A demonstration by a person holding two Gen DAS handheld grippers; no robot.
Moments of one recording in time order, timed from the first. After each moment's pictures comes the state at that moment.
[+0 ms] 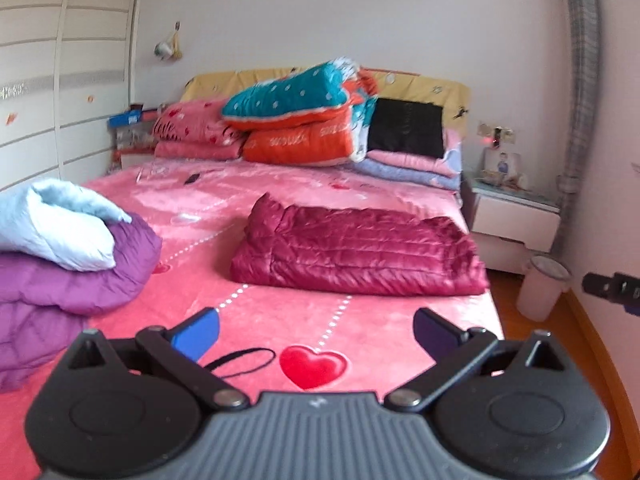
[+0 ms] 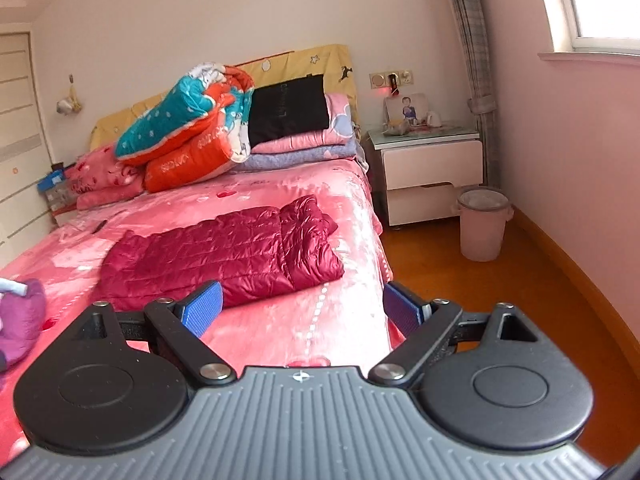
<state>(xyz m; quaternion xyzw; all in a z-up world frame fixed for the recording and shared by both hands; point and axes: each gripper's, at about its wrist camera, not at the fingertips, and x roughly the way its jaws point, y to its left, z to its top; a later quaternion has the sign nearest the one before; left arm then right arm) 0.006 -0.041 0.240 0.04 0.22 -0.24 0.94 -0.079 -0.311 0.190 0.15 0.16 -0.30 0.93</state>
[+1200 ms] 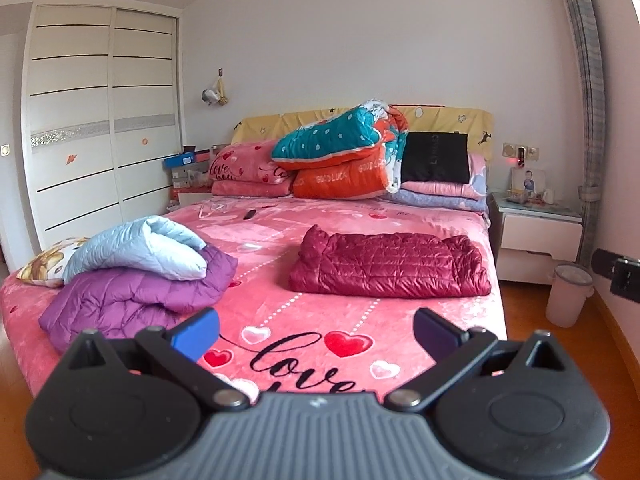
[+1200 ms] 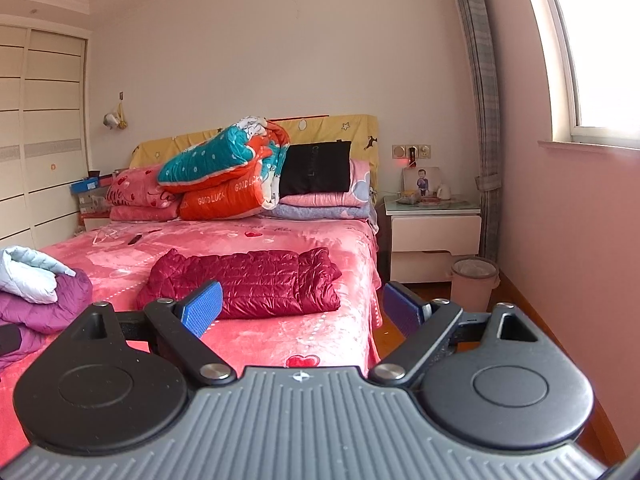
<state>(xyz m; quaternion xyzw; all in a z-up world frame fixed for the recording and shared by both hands) -0.150 0.007 0.284 0.06 0.16 -0.17 0.97 -0.204 -0.222 0.244 0.06 0.10 -0.28 0.95</state>
